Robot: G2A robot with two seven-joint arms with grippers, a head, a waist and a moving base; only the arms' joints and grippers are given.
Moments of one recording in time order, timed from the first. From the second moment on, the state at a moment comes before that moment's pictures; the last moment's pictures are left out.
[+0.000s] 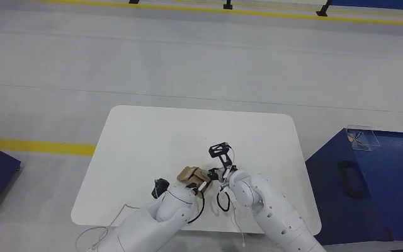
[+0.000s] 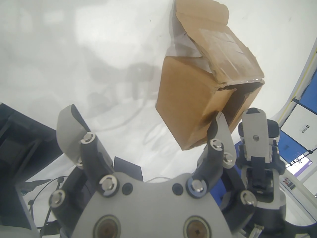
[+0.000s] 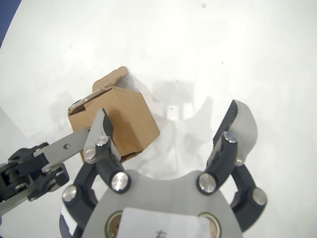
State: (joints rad) left arm 0.89 -1.27 -0.58 -1.57 -1.19 1.01 0.81; right arm -1.02 -1.26 0.93 -1.43 -0.99 0.13 0.70
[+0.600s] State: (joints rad) left arm 0.87 -1.27 -0.55 -1.54 -1.18 1.01 0.81; right arm -1.00 -1.28 0.93 -1.42 -1.07 0.13 0.70
